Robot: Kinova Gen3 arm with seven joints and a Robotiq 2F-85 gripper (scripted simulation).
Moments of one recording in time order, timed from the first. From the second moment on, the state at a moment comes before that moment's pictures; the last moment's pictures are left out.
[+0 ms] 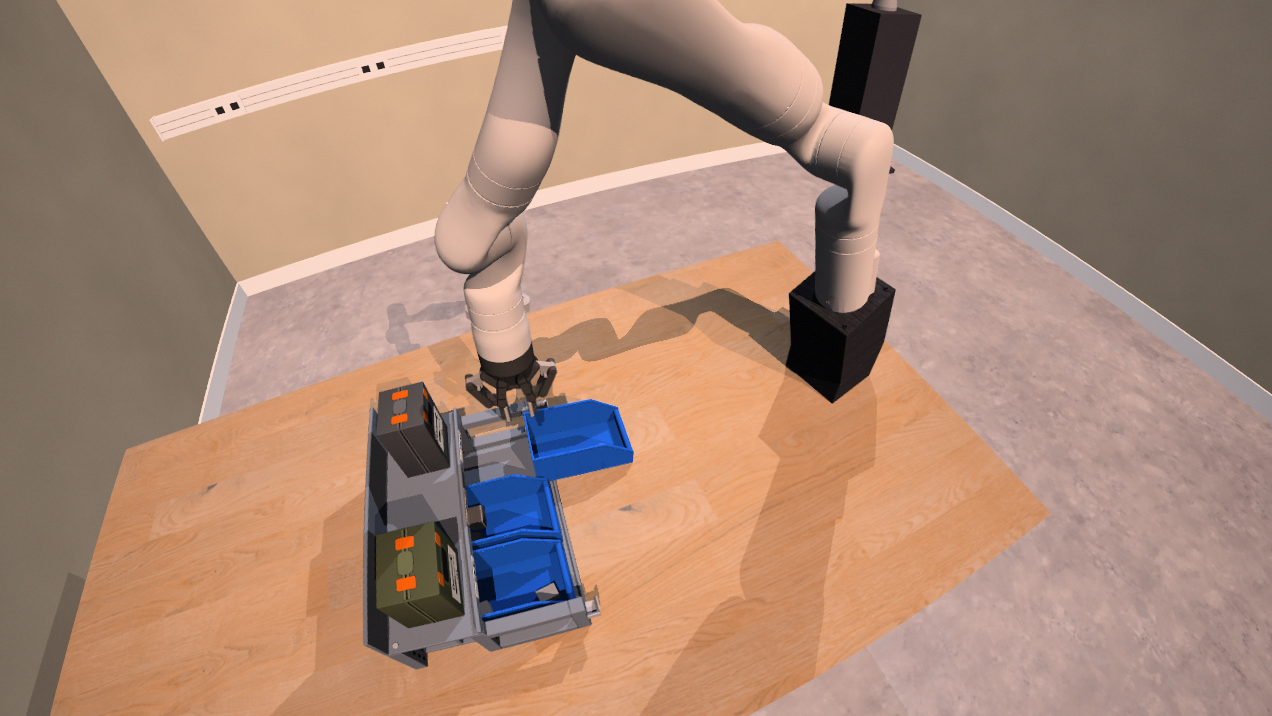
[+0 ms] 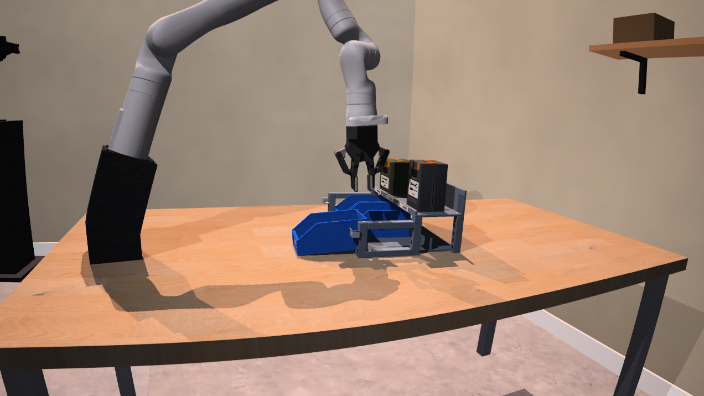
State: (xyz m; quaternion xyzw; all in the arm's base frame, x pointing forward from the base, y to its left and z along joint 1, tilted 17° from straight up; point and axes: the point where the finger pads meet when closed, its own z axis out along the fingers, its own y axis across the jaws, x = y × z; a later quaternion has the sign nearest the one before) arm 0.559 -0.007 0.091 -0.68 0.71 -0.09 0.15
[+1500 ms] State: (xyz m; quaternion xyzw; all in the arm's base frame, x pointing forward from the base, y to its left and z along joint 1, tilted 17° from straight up) arm 0.516 -0.004 0.066 -0.69 0.71 -0.07 0.13
